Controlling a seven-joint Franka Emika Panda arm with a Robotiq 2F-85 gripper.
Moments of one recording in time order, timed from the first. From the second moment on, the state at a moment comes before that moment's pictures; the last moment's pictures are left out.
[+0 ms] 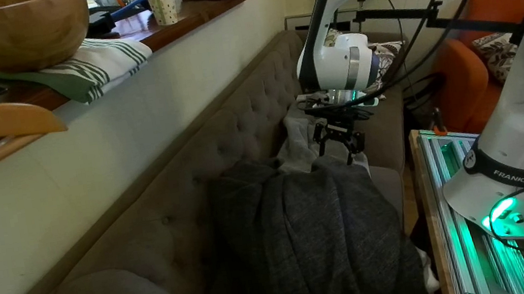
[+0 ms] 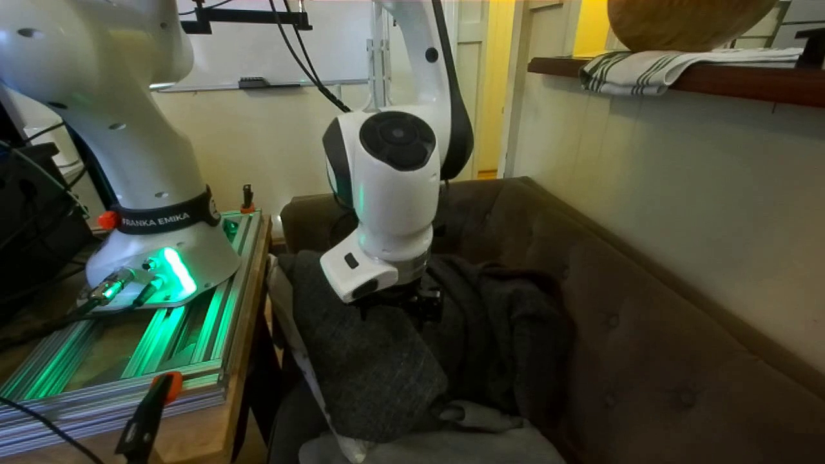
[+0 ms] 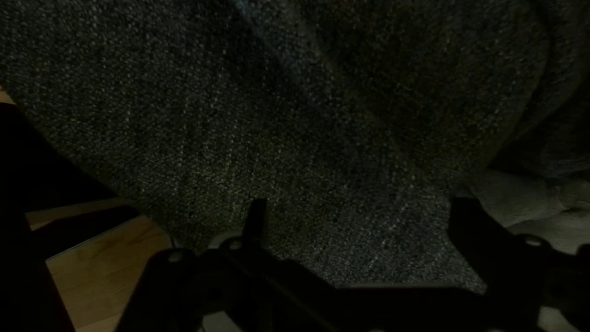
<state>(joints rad) -0.25 0.42 -0.23 -2.60 1.00 2.68 0.58</state>
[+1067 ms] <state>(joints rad) -0.23 0.69 -0.10 -2.47 1.16 2.86 0.50</state>
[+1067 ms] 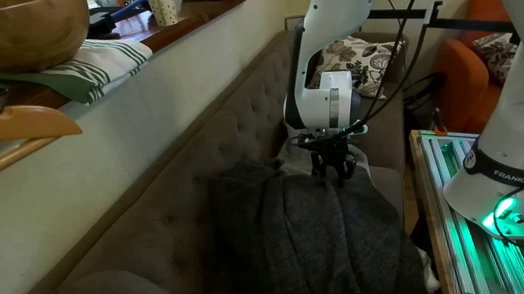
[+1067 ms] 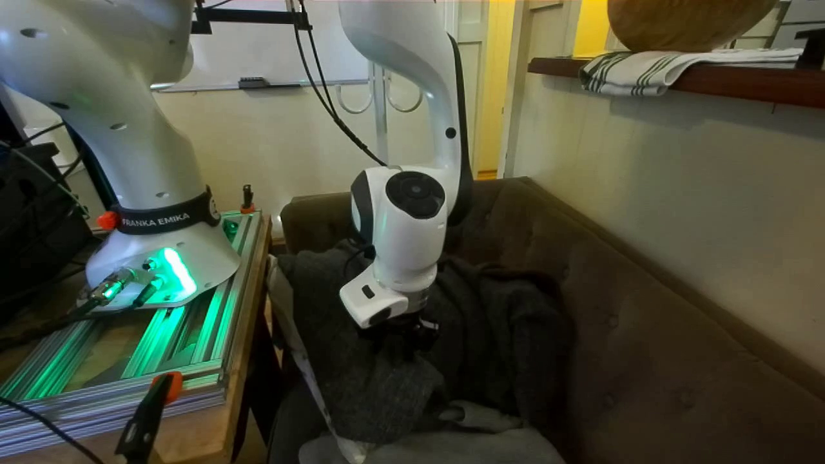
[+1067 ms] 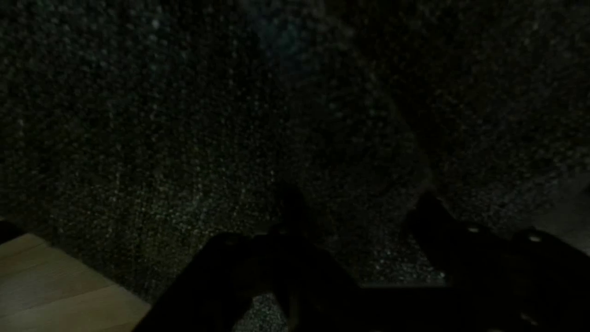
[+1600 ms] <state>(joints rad) -0.21 0.51 -0.18 -2.53 1.16 2.73 0.51</state>
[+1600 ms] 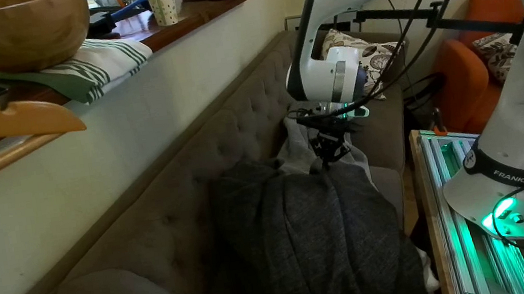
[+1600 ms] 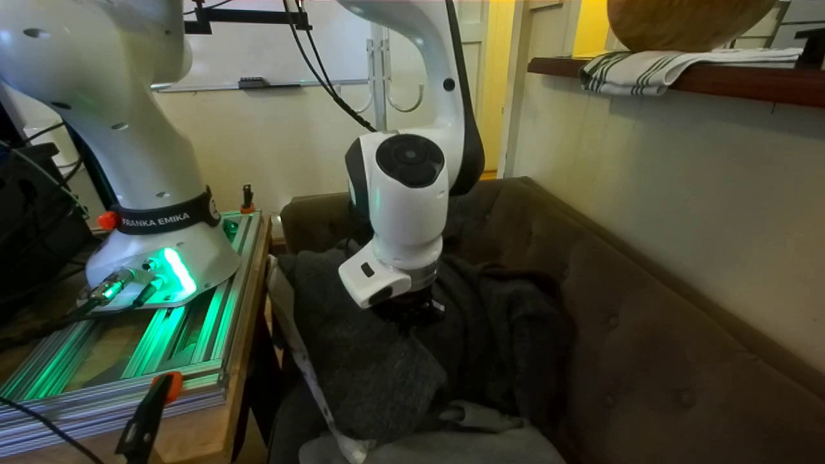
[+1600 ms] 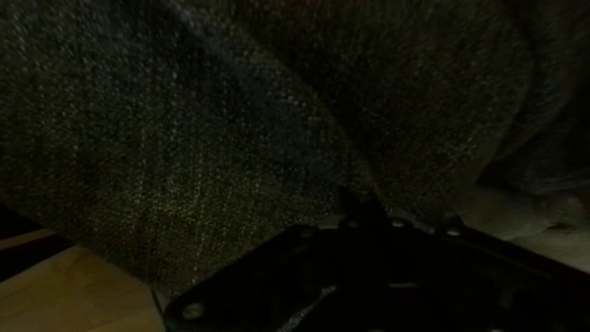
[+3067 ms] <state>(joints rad) -0.09 -0.03 -0.10 -2.63 1.12 2.49 0.44</state>
